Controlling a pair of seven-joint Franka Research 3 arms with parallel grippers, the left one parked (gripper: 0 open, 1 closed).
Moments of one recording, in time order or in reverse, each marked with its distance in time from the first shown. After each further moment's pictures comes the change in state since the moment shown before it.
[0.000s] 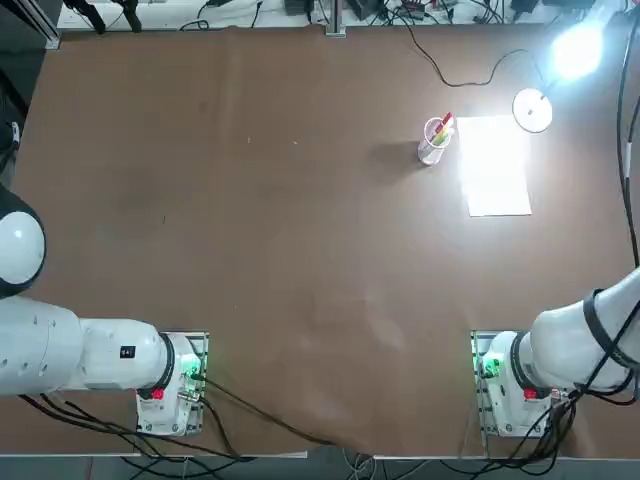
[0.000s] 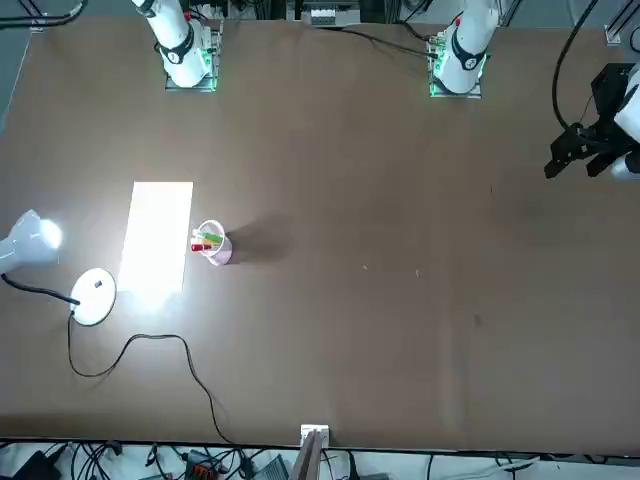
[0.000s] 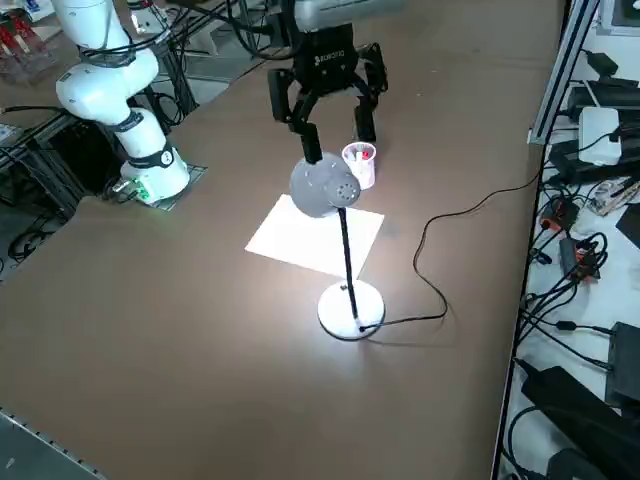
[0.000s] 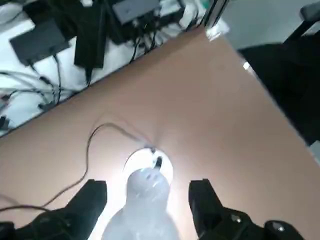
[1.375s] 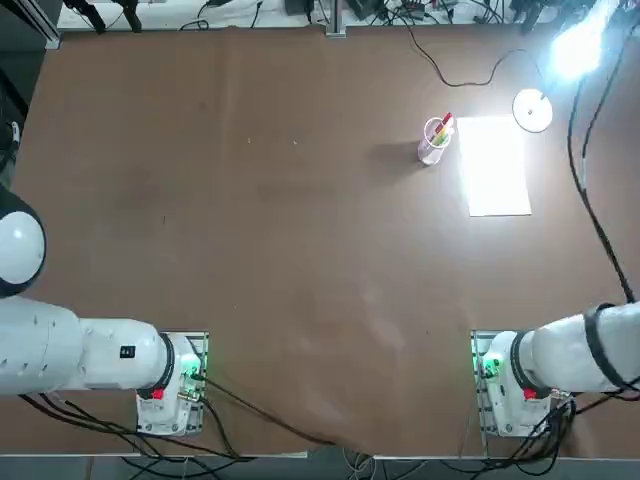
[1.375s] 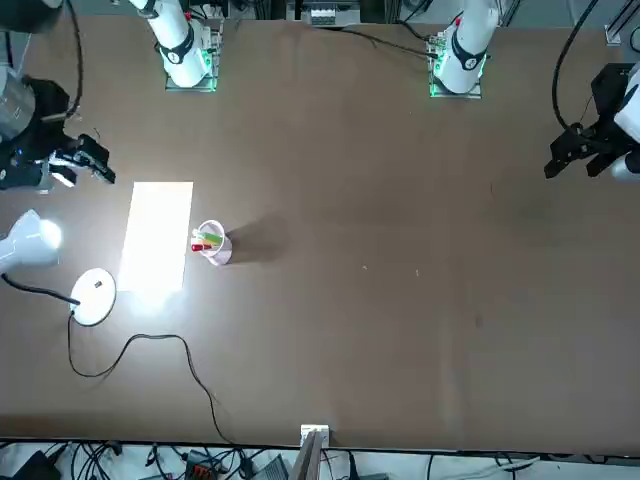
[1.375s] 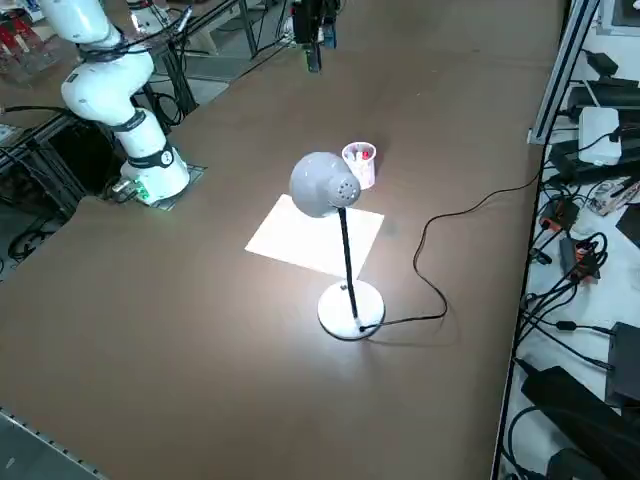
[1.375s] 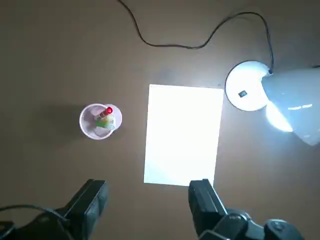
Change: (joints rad) arm 0.245 -0.365 0.035 -0.392 0.121 -0.158 -0.436
